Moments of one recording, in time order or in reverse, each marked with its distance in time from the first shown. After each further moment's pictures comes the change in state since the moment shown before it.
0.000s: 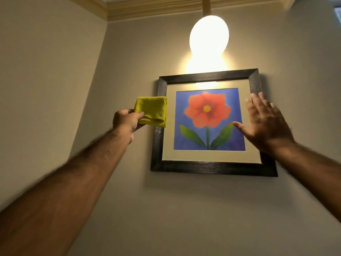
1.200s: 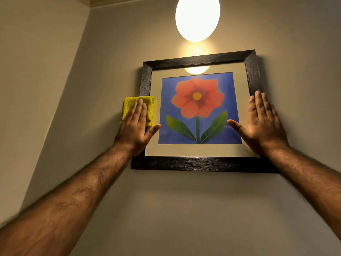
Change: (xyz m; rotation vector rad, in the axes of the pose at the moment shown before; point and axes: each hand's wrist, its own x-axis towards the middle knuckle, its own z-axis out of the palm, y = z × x) left_hand 0.010 -0.107 0.037 1.191 -0.181 0.889; right_hand -0.016 0.035 0.091 0.031 0.003 0.135
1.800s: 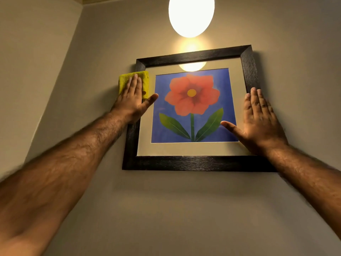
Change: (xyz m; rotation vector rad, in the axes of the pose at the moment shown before) left_hand 0.083 0.006 -0.018 0.015 -0.131 -0.104; right_hand 0.000 0.002 0.009 -0.071 0.033 -0.042
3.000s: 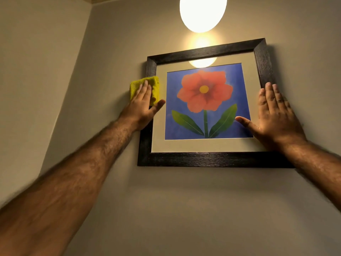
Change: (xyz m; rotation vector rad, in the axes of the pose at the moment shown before) left_hand -0.029 -0.014 0.000 -0.092 -0.029 0.037; right_hand 0.002 0.001 -0.001 0.017 0.030 0.003
